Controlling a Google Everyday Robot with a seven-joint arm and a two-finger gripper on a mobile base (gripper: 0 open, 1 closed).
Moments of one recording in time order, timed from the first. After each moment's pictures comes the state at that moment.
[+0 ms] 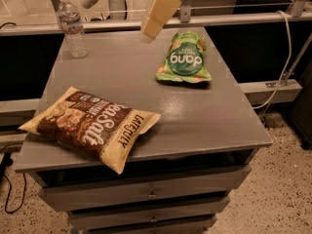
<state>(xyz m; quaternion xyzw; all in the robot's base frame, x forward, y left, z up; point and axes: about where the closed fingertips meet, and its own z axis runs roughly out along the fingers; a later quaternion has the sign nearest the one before) 0.600 -0.006 1.064 -0.64 0.67 0.07 0.37</state>
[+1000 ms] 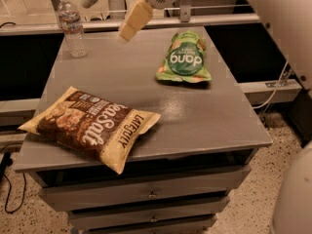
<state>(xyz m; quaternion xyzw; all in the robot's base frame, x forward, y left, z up) 0.677 0.042 1.023 -0.60 0.68 0.11 0.42</state>
